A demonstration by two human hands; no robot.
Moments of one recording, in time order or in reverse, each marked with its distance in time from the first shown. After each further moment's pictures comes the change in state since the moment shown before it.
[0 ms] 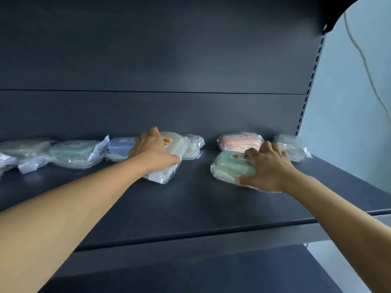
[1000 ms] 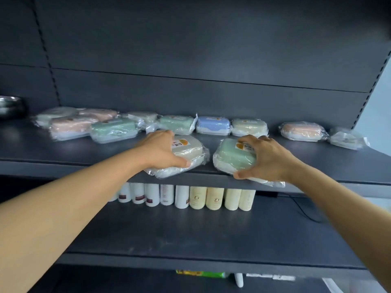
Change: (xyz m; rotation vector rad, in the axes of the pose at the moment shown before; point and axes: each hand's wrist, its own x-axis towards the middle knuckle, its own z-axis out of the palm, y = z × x) left_hand -0.142 -0.202 -0.109 0.113 -0.097 0.106; right_hand -0.112 -0.209 -0.041 0.249 -0.055 -0.243
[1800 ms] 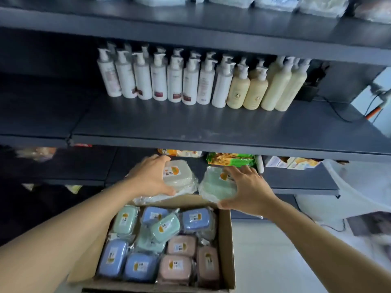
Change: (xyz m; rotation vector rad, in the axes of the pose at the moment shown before) left_hand -0.223 -0.213 0.175 -0.106 -0.463 -0.058; right_hand -0.188 -0.175 0.254 0.076 -0.454 0.102
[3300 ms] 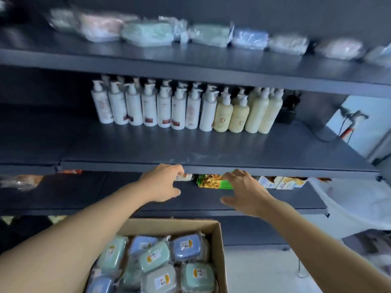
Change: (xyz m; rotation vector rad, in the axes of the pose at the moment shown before) left_hand 0.021 0.046 -0.008 0.074 -0.028 0.150; right_hand 0.009 0.016 -0.027 -0.077 0.053 -0.071
